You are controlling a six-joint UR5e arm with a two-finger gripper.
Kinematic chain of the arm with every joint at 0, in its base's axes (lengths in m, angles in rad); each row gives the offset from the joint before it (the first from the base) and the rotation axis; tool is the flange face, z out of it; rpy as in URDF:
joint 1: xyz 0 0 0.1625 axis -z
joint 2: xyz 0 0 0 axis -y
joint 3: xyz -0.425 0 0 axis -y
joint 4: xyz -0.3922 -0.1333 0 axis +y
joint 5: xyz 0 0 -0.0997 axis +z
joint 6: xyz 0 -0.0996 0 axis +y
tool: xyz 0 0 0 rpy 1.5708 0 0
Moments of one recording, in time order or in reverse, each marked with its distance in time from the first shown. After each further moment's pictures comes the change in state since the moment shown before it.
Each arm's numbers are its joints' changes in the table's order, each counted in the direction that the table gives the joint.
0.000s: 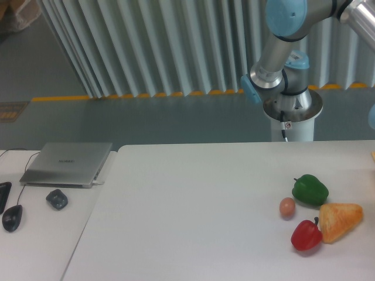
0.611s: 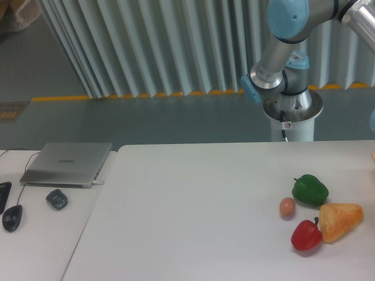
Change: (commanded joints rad) arm -0.003 -0.009 0.000 0.000 -0.002 0.005
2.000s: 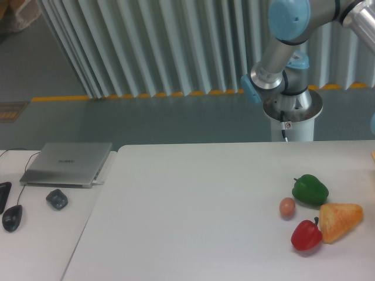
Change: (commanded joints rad) arm 0.002 -0.011 0.003 -0.003 0.000 0.000
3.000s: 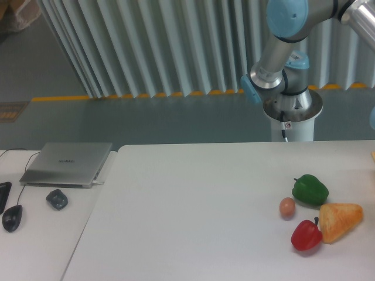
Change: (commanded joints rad) arm -0.011 0.061 -0.002 0.064 0.043 -0.002
